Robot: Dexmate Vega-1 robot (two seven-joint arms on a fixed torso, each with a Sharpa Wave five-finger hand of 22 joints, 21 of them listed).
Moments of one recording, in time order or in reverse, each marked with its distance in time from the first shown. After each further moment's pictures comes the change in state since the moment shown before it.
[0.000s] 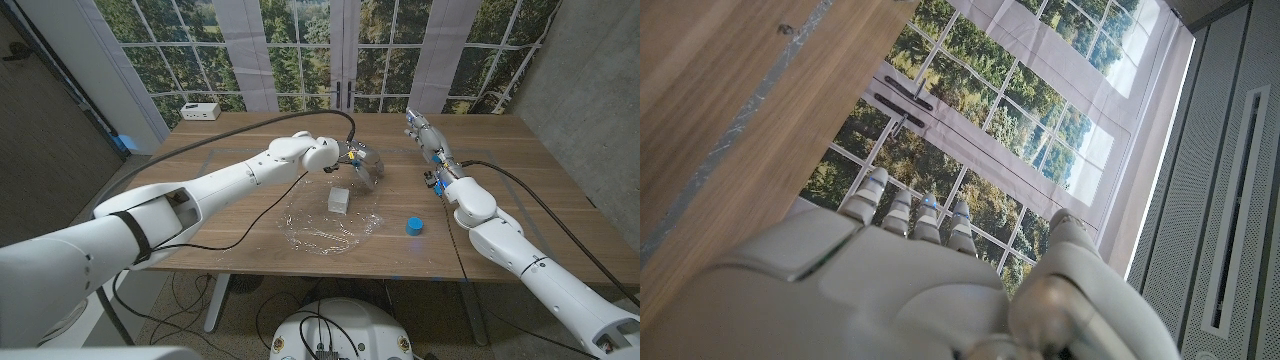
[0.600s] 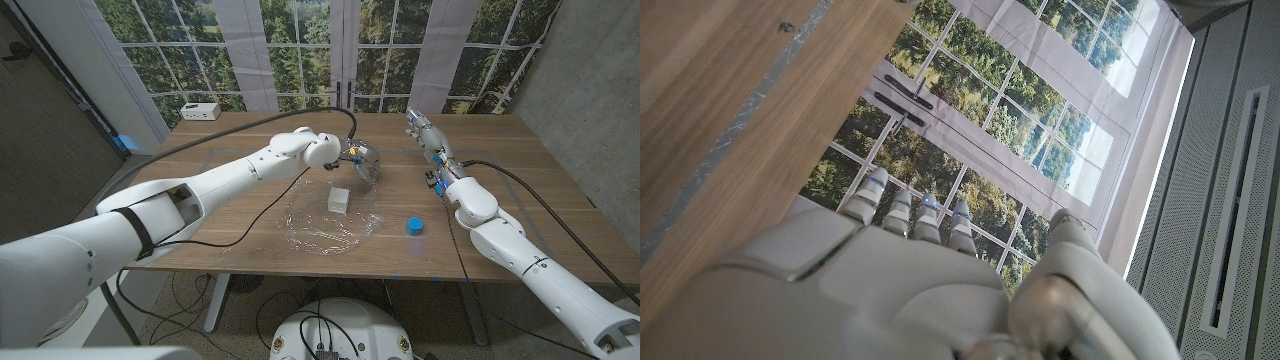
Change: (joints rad) left arm 0.006 0.008 0.002 -0.022 0.042 0.026 0.026; left_hand 0.109 0.019 0.067 -0.063 0.000 0.337 0.036 0.108 0.029 0.160 -0.056 0.064 -0.010 0.094 -0.011 0.021 -0.013 0.035 -0.013 0.055 -0.005; right arm 0.000 -0.002 0.004 0.003 0.002 0.002 0.008; right_hand 0.000 0.000 0.000 0.000 0.000 0.000 0.000 0.000 0.000 0.000 0.000 0.000 0.000 0.000 0.000 0.000 0.000 0.000 0.000 0.000 0.000
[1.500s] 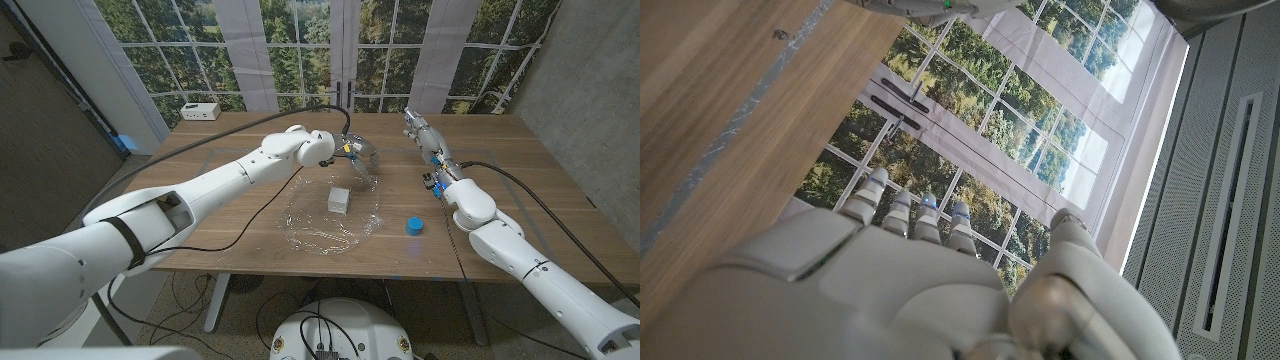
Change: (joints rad) left arm 0.028 0.020 -0.061 -0.056 0.029 0.013 -0.037; left_hand -0.105 -0.037 -0.038 0.037 0.000 -0.311 -0.053 -0.104 -0.036 -0.095 0.023 -0.017 -0.013 -0.047 0.000 -0.021 0.009 -0.051 0.015 0.016 0.000; right arm -0.019 -0.007 0.000 -0.040 -0.017 -0.013 -0.020; right_hand 0.005 -0.005 0.000 0.000 0.000 0.000 0.000 0.000 0.000 -0.004 -0.004 0.000 0.000 -0.004 -0.004 0.000 0.000 0.000 0.000 0.000 0.000
